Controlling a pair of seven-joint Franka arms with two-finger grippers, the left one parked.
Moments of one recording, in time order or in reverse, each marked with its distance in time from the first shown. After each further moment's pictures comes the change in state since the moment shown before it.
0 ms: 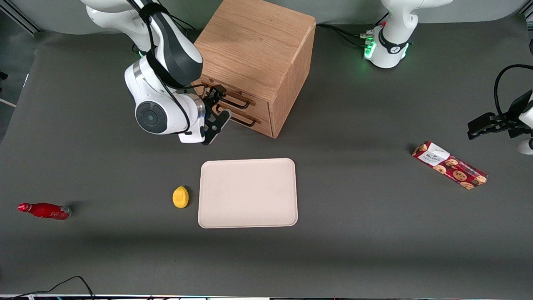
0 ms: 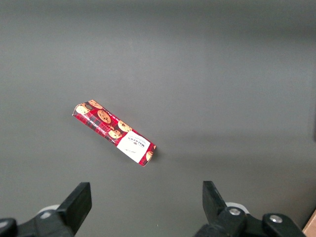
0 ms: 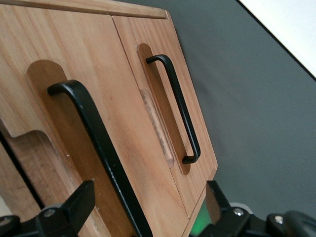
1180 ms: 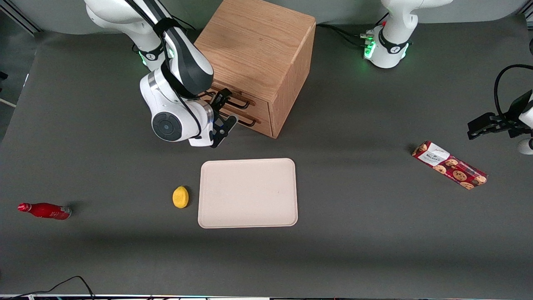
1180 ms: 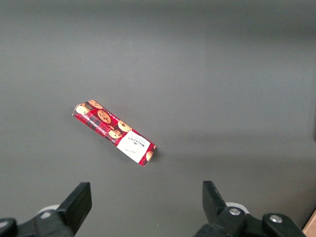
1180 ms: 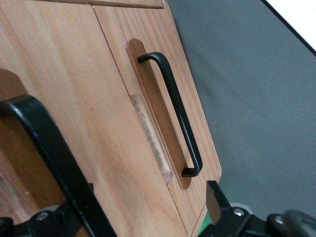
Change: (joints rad) arm 0.002 0.057 0.022 -0.021 0.009 0.037 -0.005
